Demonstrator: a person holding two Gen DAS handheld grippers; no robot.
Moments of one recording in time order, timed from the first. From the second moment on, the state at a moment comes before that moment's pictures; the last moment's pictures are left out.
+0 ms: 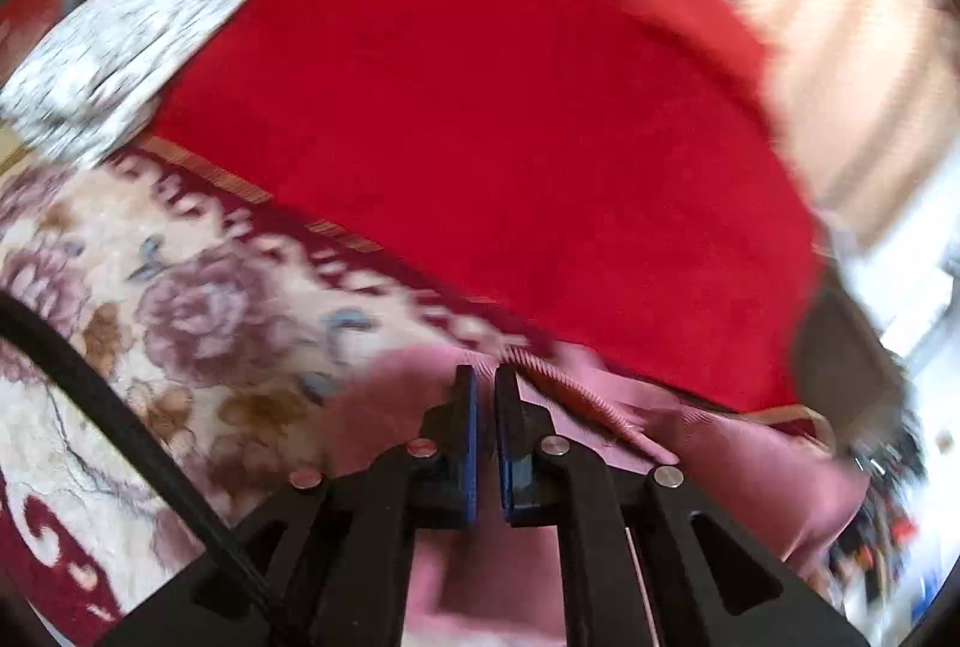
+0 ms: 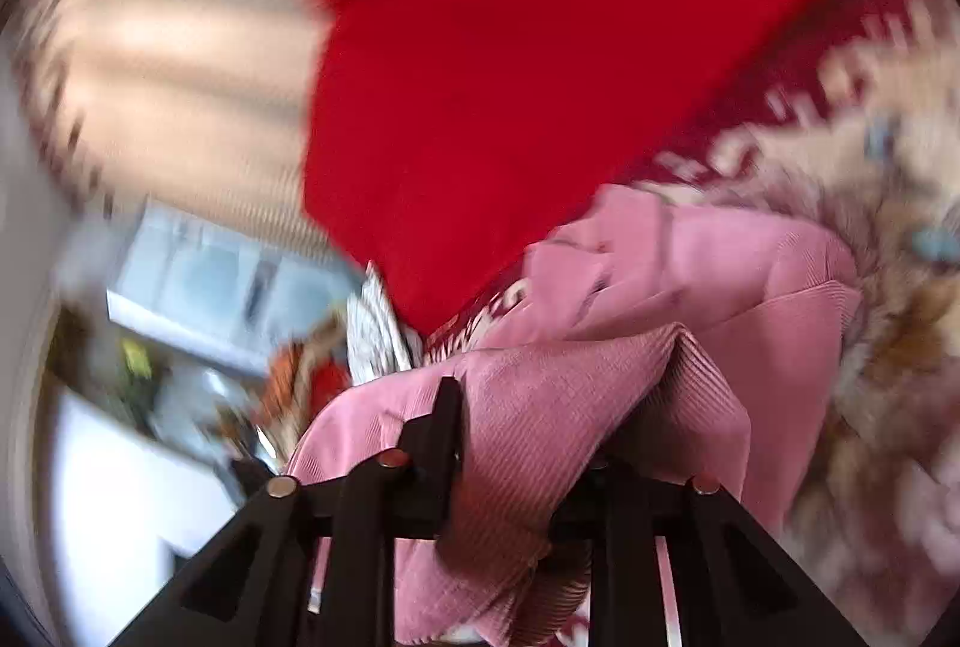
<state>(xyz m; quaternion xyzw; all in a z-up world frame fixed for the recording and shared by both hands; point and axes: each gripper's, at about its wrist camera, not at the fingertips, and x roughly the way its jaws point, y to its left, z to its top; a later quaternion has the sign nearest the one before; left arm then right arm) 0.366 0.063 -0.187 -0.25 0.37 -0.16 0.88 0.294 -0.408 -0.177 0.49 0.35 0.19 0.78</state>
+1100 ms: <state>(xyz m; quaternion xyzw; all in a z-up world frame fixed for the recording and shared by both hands) 0.382 0.013 -0.244 -0.09 0.45 0.03 0.89 0.401 -0.351 -0.180 0.25 0.42 0.02 0.87</state>
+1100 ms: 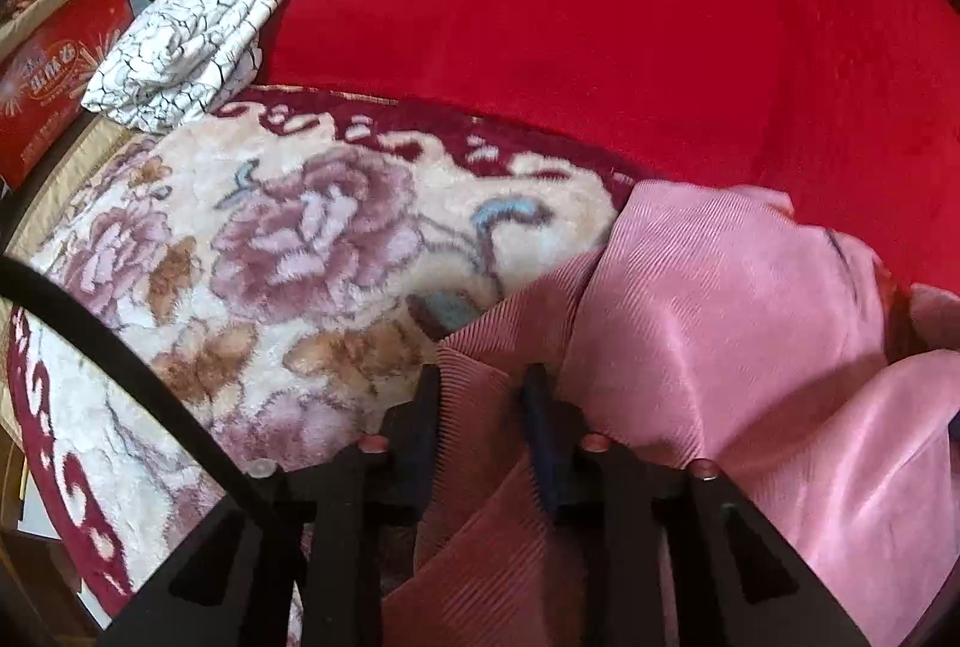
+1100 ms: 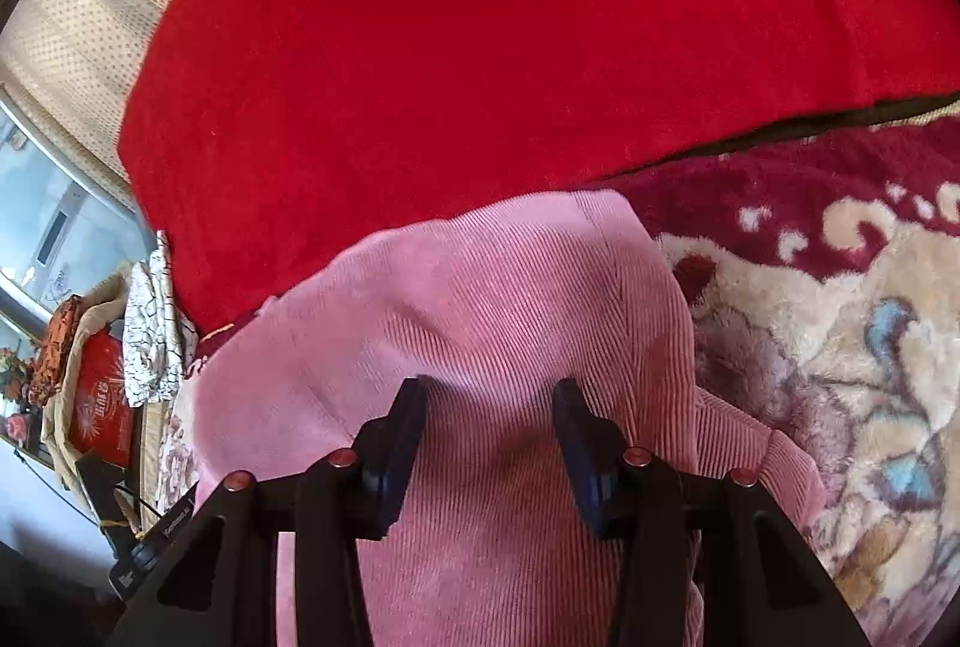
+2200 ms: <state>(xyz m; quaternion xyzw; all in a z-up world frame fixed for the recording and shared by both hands) 0.436 -0.027 -0.194 -0.13 0.38 -0.01 0.92 0.363 -0.364 -0.197 0.29 0.38 0.08 0.88</state>
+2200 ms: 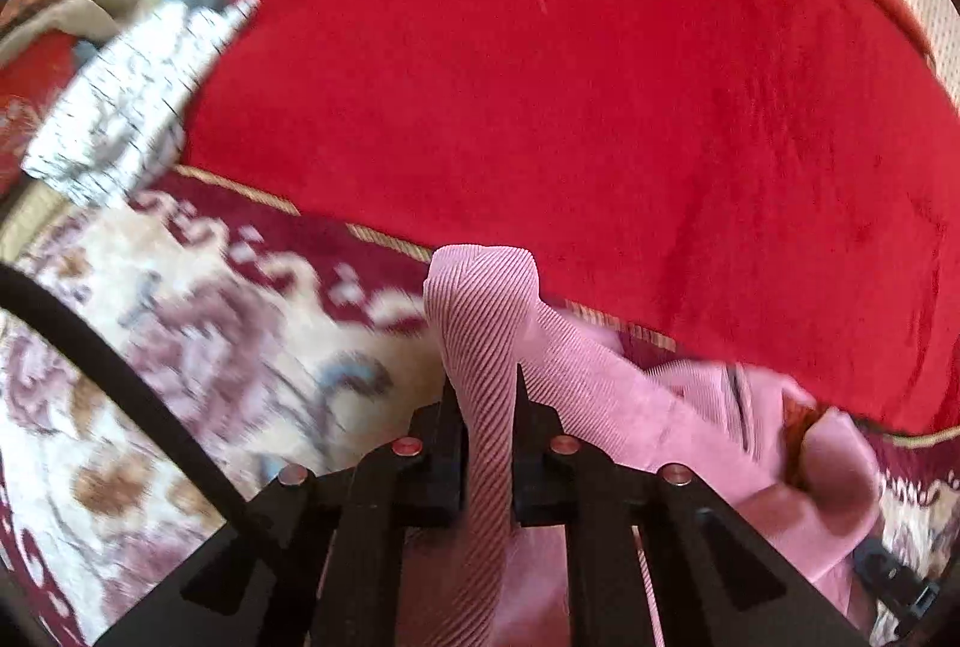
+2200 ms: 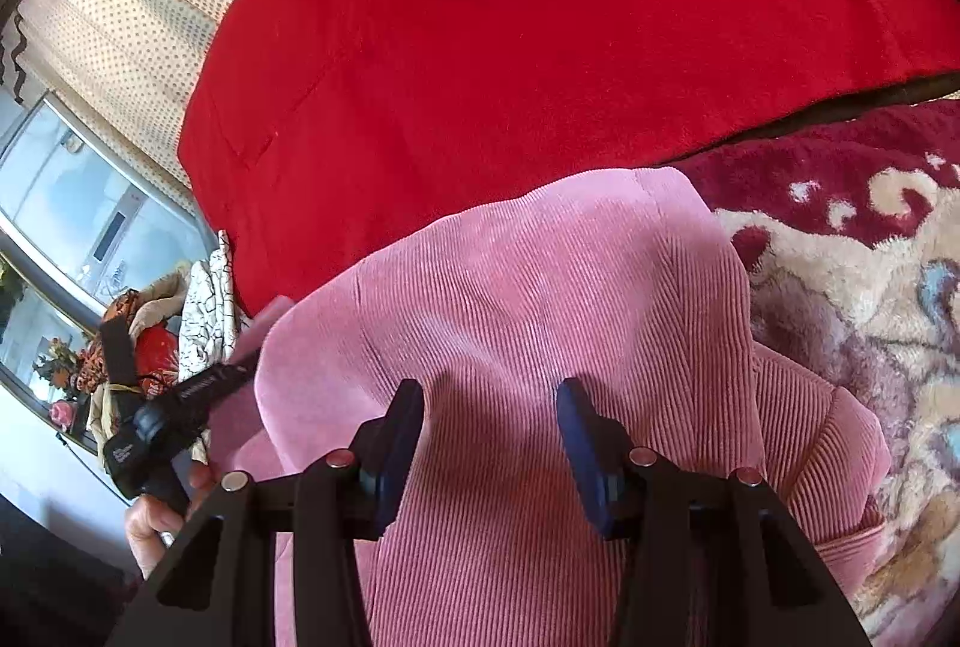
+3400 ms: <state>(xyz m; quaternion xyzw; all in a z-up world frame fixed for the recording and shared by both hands) 0.353 -0.100 -0.223 0.04 0.45 -0.04 0.89 0.275 -0.360 -0.180 0.27 0.40 0.04 0.88</state>
